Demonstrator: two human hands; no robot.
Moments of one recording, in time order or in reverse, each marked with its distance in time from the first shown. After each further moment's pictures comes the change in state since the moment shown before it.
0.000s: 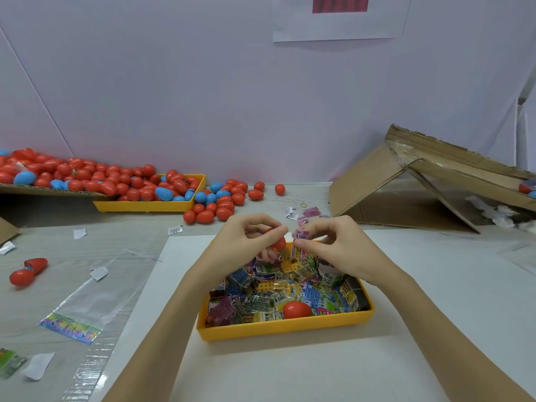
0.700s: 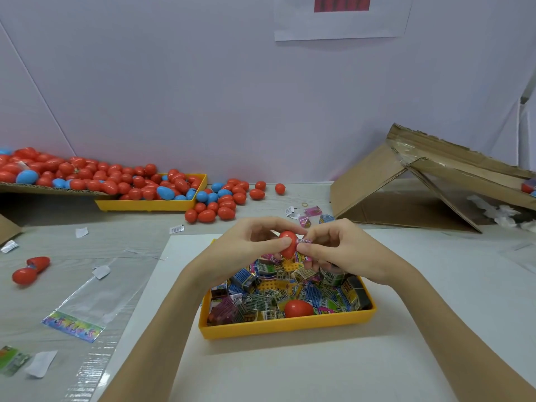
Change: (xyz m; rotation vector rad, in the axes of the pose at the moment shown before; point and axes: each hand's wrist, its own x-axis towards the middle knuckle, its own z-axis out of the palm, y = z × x) left_hand -0.010 0.016 -0.004 -0.098 -0.292 0.072; right_hand -0.009 -0.014 -0.010 0.196 -0.258 0.087
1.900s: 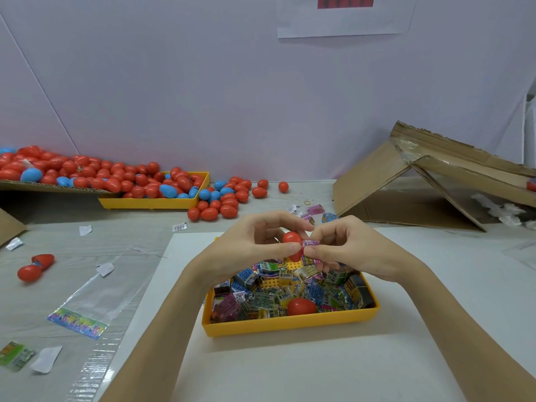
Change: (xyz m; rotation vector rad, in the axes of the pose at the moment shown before) left_hand 0.000 -0.004 -0.002 -0.077 -0.056 0.085; right_hand -0.004 -0.006 -0.005 0.043 -0.037 0.023
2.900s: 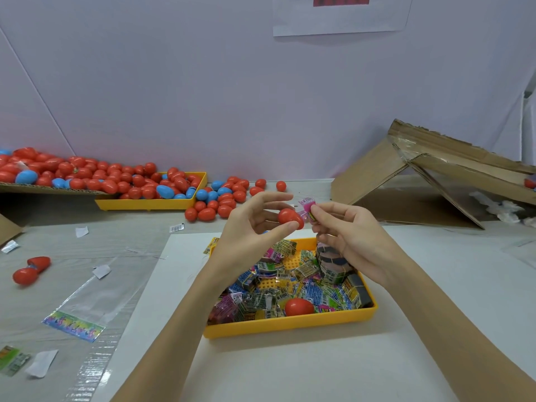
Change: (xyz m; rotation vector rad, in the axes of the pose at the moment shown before) left_hand 0.013 -0.009 0.017 0.065 0.433 0.149; right_hand 0.012 0.008 0.006 0.468 0.399 0.033
